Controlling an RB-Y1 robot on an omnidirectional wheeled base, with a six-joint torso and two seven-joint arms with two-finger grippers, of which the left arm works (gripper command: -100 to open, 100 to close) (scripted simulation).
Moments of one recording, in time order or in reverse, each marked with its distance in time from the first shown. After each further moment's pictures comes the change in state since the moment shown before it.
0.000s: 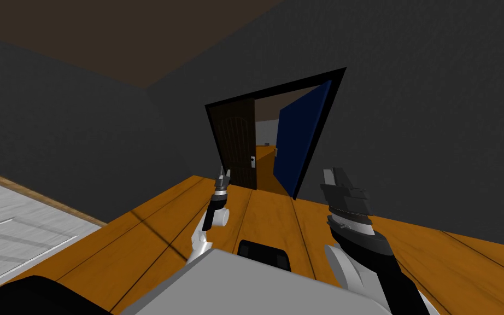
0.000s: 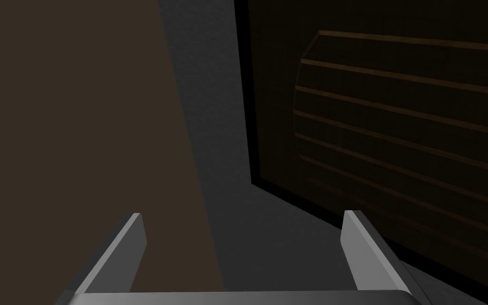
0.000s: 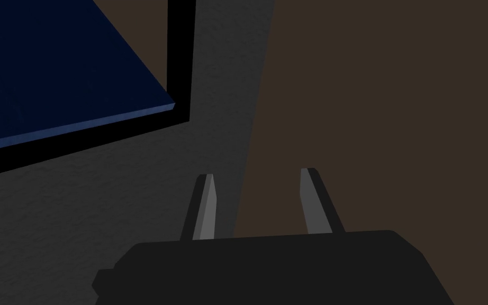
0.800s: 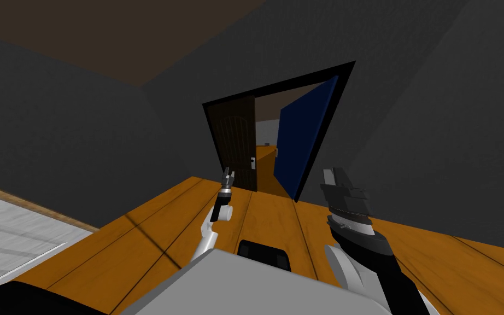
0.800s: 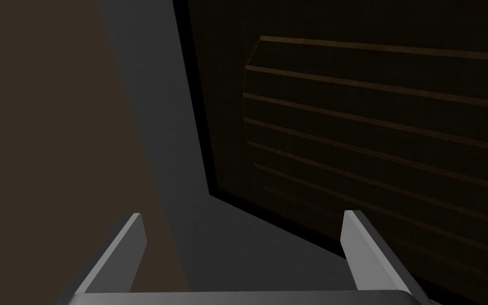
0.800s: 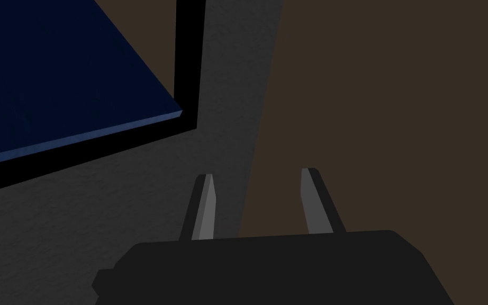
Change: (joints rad) arm -0.113 0.014 0.003 0.199 -0.004 0.012 -0.014
